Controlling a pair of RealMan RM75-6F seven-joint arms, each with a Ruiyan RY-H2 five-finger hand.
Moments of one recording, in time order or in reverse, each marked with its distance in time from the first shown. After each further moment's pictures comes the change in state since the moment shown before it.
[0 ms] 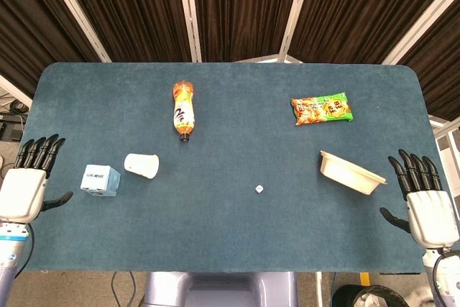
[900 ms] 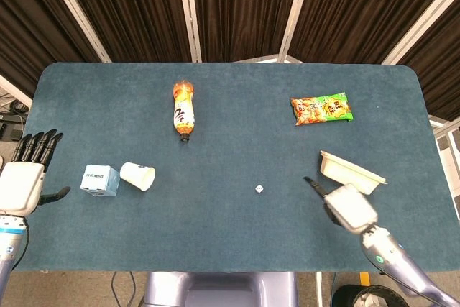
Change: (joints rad) left arm -0.011 0.019 -0.041 0.019 -0.020 -0.051 -0.008; right arm 0.297 -0.058 -0.051 0.030 -0.057 -0.559 -0.075
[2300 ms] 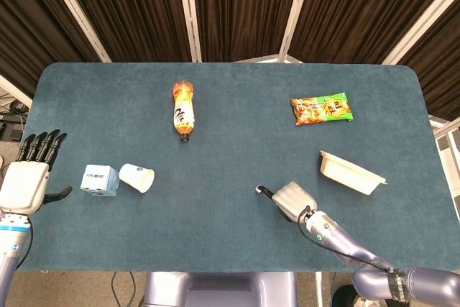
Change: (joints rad) left arm -0.004 -0.018 -0.014 -0.003 -0.027 -0.030 0.051; right arm 0.294 -0.246 -0.006 0.042 0.430 -0.271 -0.292
